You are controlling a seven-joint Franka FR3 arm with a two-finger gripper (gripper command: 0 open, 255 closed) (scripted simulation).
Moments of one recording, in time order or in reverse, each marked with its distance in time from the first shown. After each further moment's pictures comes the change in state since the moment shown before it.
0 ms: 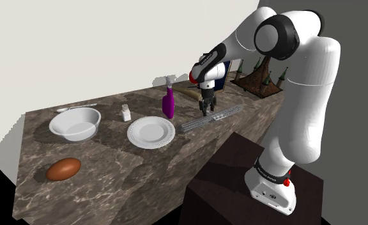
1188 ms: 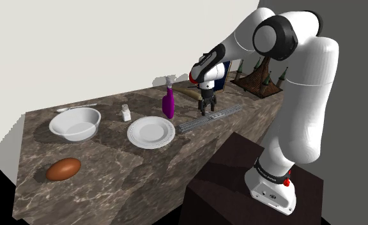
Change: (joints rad) arm -0.004 0.012 0.003 0.006 0.009 0.010 -0.006
